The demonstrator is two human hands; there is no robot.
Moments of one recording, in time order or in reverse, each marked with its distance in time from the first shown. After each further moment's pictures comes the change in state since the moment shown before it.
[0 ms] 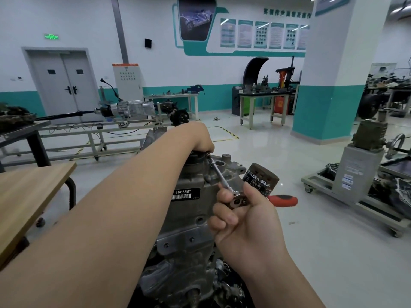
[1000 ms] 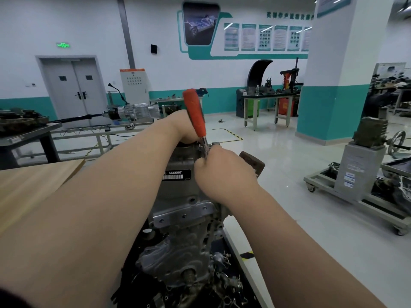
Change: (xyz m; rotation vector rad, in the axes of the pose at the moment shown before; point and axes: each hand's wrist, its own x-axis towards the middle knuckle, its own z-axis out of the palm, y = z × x) left_hand -0.059 0.014 -0.005 -0.019 0.152 0.116; right_hand 0.001 -0.026 0.020 -2.166 0.154 -0.683
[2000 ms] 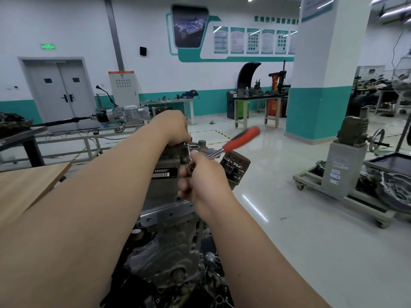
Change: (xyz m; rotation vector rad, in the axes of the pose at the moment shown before) left_hand -0.005 0.006 0.006 0.092 0.111 -0.045; right_hand -0.016 -0.007 0.022 1.492 -0.147 0.561
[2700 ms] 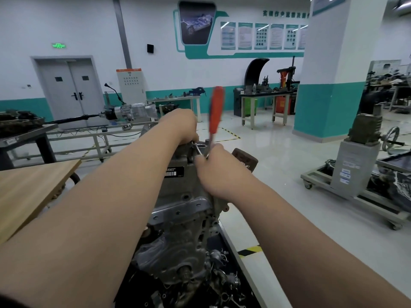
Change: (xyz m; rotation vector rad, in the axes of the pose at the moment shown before) left_hand 0.004 0.005 0.001 -0.022 -0.055 -0.028; right_hand 0.000 -0.032 -0.017 -1.326 0.031 -0.407
